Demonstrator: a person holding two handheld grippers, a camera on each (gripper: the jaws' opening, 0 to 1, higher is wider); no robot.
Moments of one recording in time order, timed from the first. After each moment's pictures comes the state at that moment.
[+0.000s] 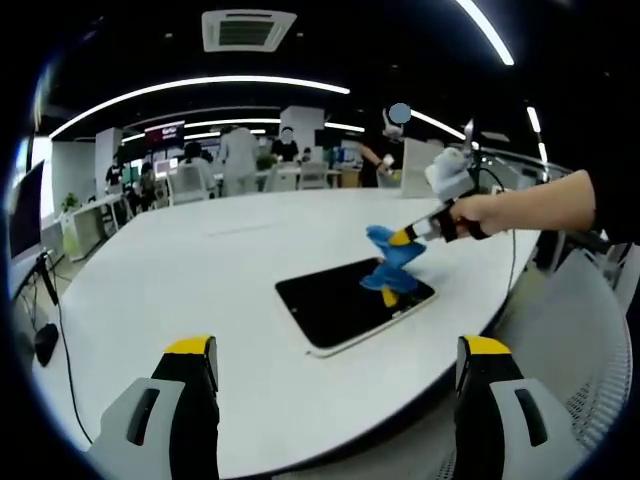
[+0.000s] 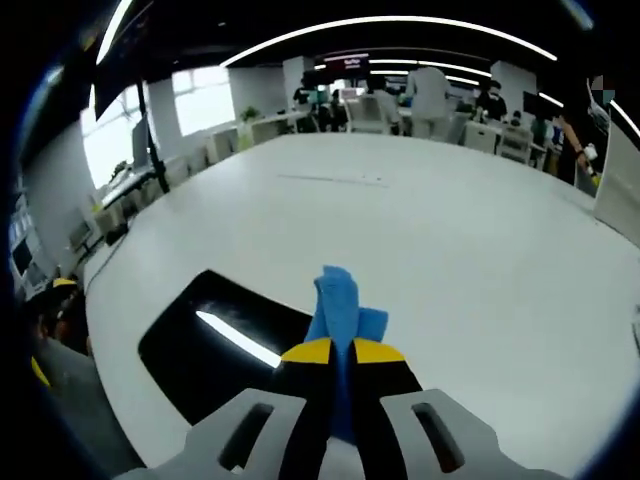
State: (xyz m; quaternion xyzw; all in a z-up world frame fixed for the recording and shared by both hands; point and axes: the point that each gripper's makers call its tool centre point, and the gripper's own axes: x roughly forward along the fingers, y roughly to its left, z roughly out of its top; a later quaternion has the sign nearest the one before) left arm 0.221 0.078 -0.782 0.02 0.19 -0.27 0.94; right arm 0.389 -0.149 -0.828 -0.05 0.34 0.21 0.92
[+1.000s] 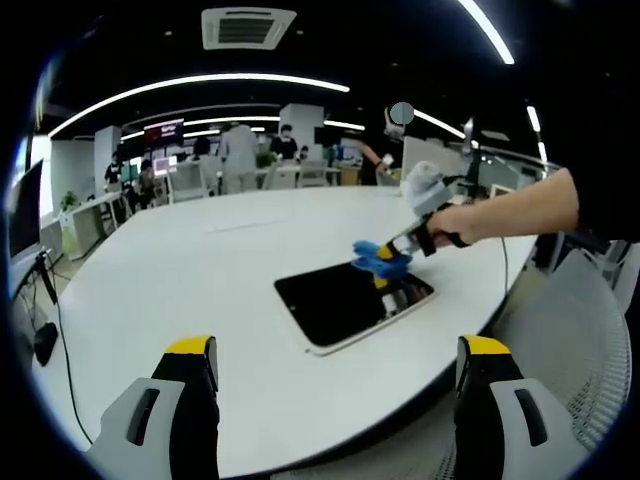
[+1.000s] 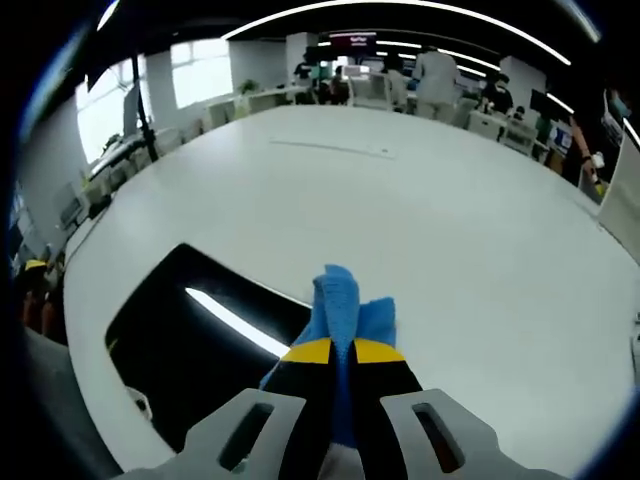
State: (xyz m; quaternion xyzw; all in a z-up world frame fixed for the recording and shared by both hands) left arm 0.220 0.077 -0.782 0.02 0.20 -0.27 0.94; right arm 0.423 -0.151 -0.868 -0.10 0.37 0.20 0.90
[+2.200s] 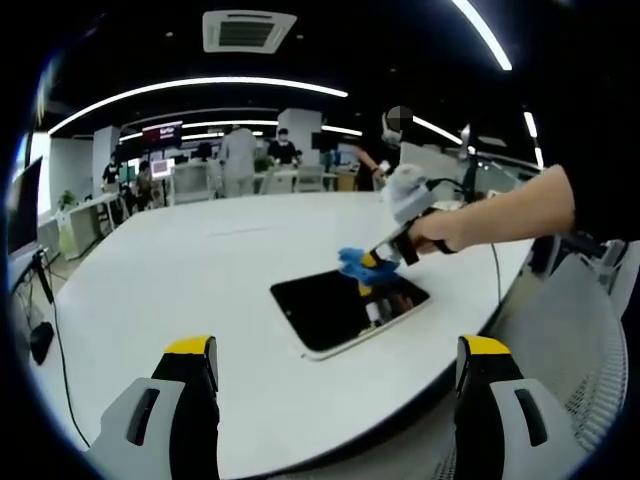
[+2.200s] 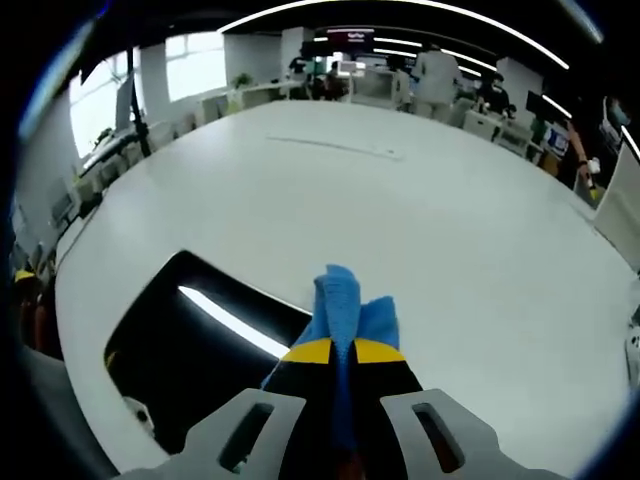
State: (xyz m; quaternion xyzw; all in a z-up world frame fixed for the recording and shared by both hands) left arm 0.220 0.074 -0.778 0.01 0.19 -0.28 0.94; right arm 0.424 -0.125 -0.869 -0.11 0.38 0.18 0.90
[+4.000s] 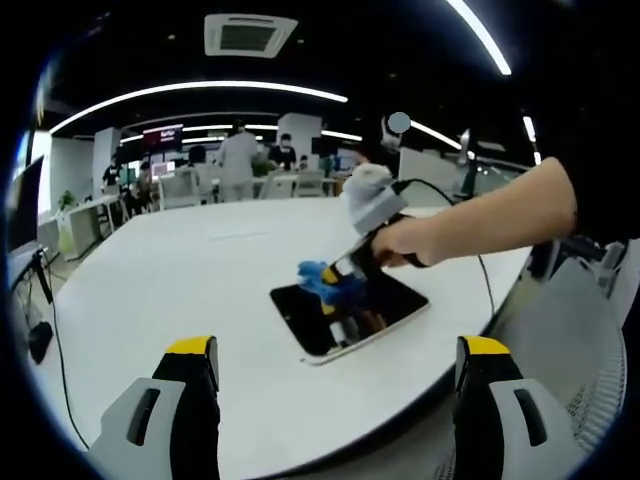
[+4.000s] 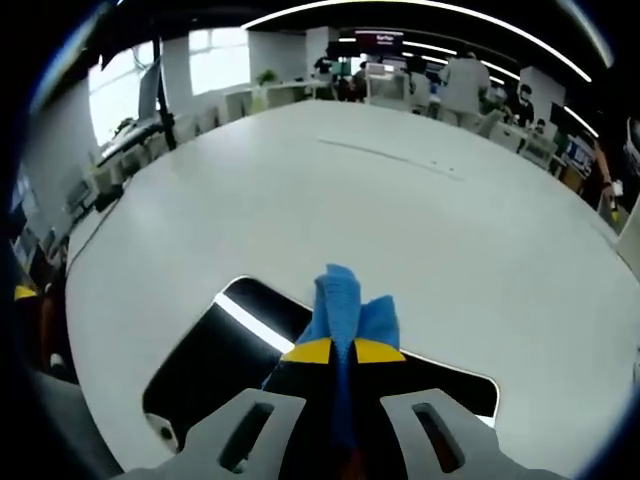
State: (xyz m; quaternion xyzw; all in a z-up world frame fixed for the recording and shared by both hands) left arm 0.220 0.075 -0.775 0.00 0.18 -0.28 0.94; right arm 0.426 -0.037 -0.871 -0.12 0.38 0.23 0.89
